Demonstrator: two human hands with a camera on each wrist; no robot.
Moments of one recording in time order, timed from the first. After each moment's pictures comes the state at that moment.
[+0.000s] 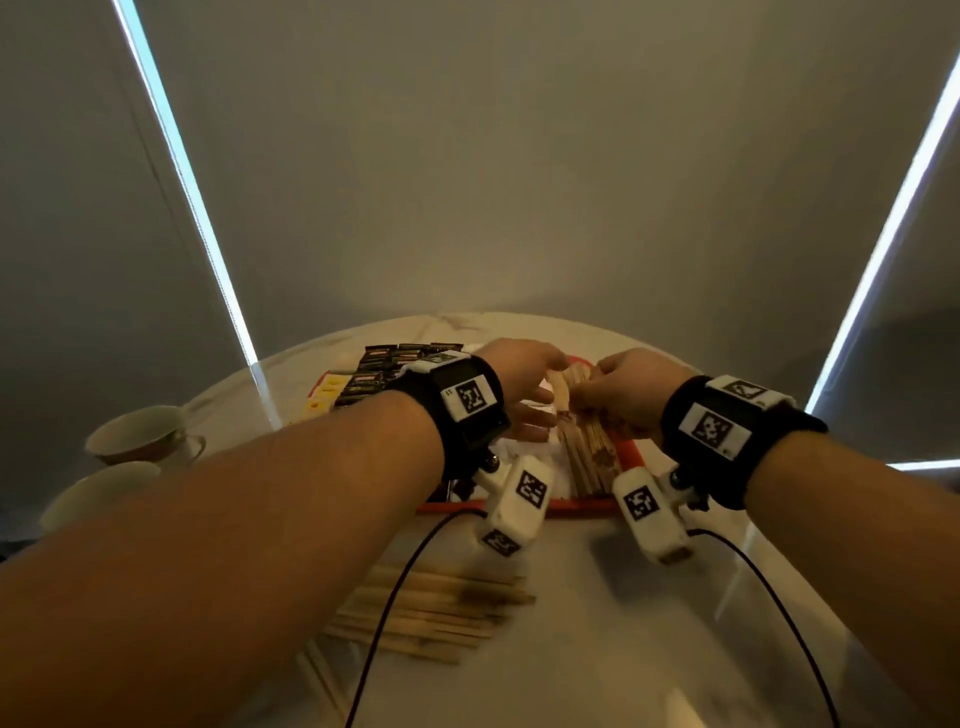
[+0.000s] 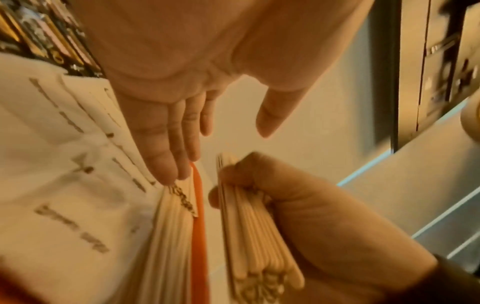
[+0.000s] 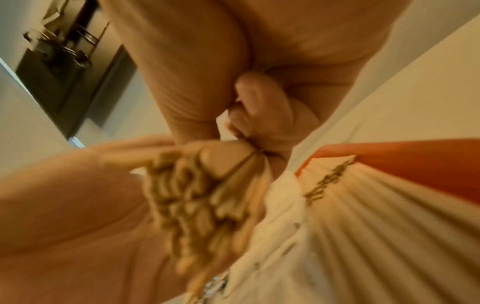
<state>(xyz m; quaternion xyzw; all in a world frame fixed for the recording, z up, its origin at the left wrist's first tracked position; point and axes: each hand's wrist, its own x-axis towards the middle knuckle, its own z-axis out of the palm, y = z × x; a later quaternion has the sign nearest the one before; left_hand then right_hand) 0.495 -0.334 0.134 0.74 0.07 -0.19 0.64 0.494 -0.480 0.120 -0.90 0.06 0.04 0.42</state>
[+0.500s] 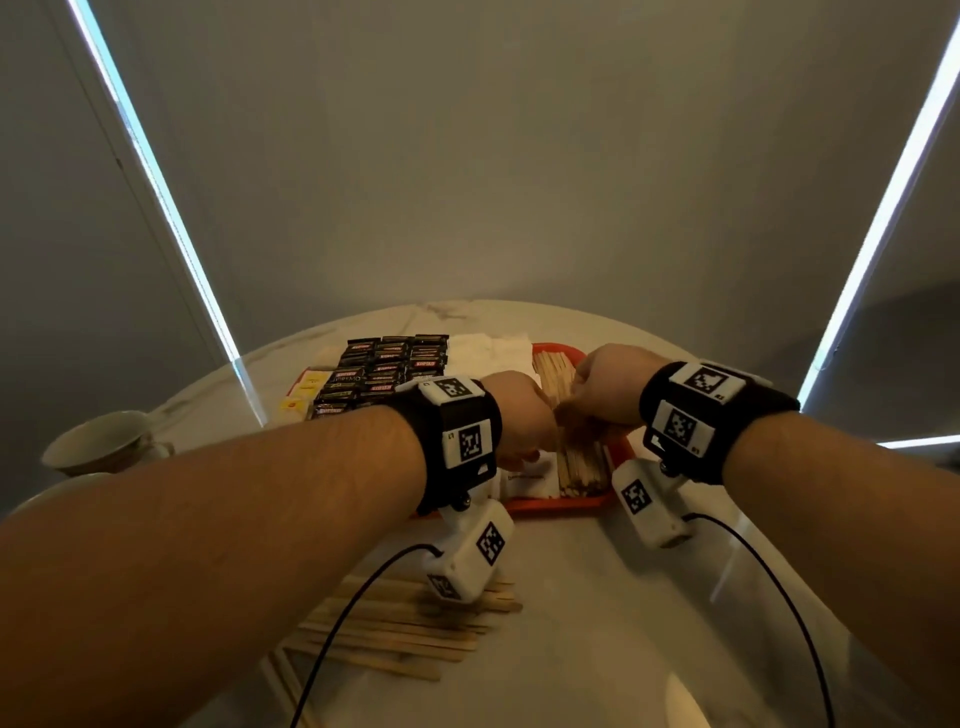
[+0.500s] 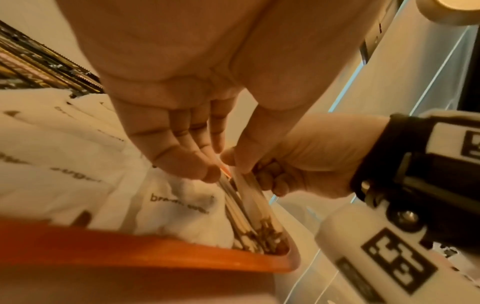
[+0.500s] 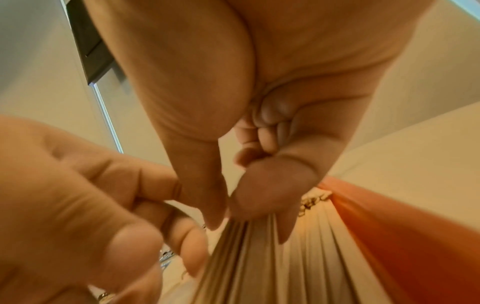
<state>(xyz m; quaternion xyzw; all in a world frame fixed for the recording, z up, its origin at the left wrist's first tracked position) 0.496 -0.345 0.114 0.92 -0.03 -0.20 0.34 0.518 -0.481 0.111 -0.97 0.05 0.10 0.20</state>
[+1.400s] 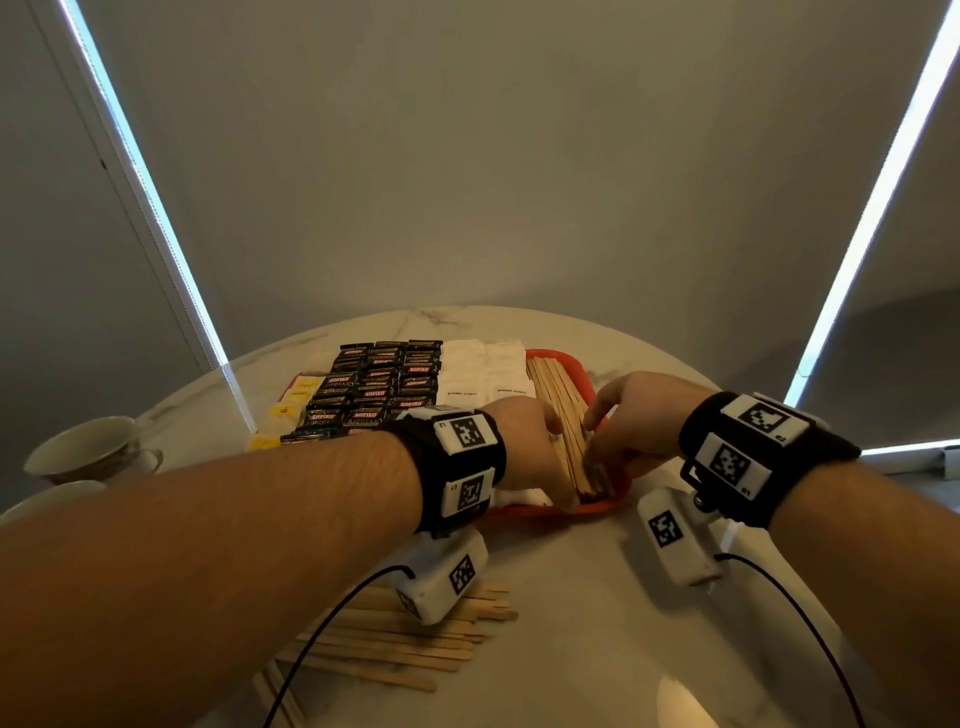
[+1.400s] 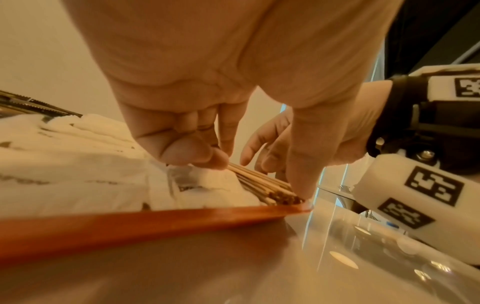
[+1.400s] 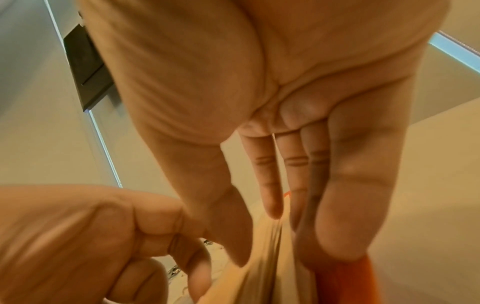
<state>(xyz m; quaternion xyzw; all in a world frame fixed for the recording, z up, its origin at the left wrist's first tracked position) 0.496 -0.345 0.097 0.96 -0.16 -0.17 0.18 0.496 -0.510 0.107 -0.94 0.08 0.15 0.29</state>
